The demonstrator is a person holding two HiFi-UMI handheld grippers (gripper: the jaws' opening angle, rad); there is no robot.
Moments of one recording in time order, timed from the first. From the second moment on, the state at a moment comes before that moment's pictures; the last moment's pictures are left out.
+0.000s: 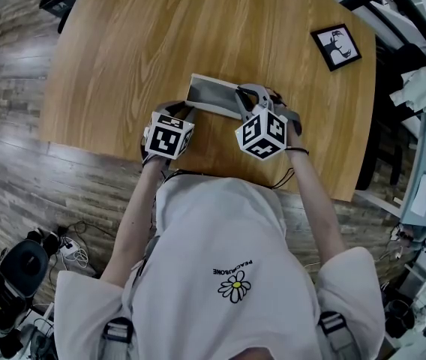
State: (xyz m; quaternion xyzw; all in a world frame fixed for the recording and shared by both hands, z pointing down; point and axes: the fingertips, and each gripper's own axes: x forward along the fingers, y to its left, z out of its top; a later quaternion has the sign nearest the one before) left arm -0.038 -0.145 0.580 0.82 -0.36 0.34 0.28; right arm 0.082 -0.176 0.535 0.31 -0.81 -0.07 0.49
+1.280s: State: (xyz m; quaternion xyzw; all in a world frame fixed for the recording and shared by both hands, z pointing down) left arm 0.001 -0.220 0.212 0.87 -0.48 -0.06 -0.03; right arm 0.122 -0.183 0.211 0.57 -0.81 0.01 -0.10
